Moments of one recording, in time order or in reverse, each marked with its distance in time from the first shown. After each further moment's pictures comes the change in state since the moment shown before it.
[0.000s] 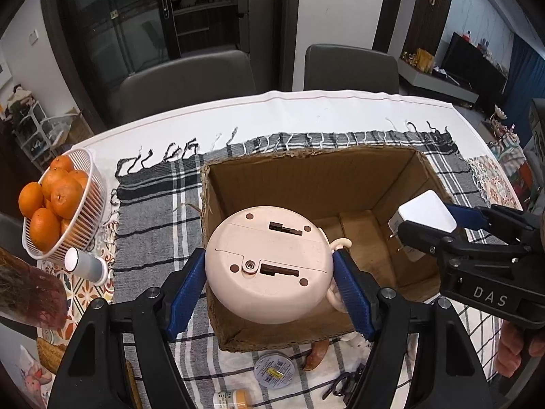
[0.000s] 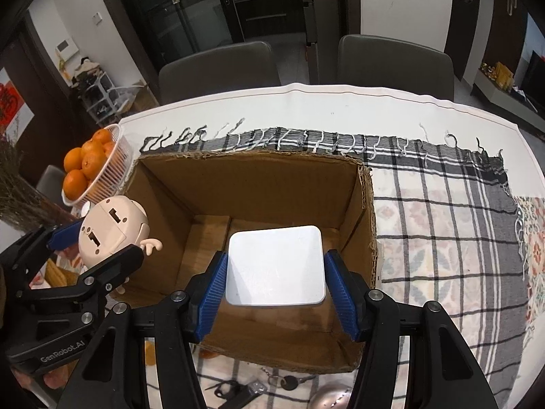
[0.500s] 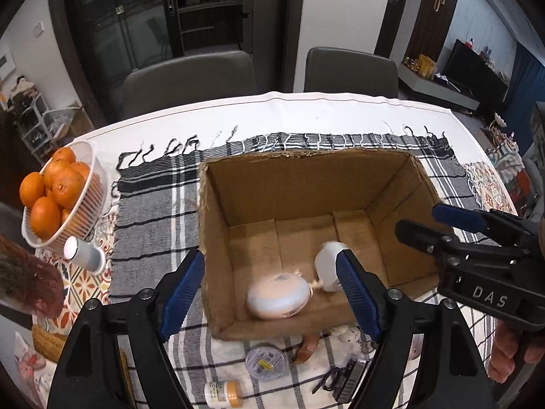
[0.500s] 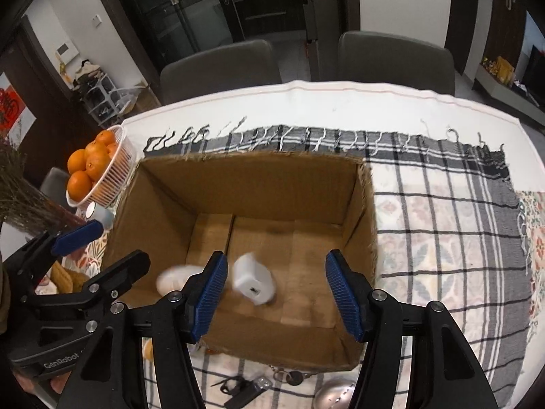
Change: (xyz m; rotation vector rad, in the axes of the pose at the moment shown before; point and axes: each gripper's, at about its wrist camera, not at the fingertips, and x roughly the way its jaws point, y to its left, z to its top) left arm -0.017 -0.003 -0.009 -0.034 -0.014 -0.009; right arm -0.010 0.002 -0.004 0.019 -0.011 0.012
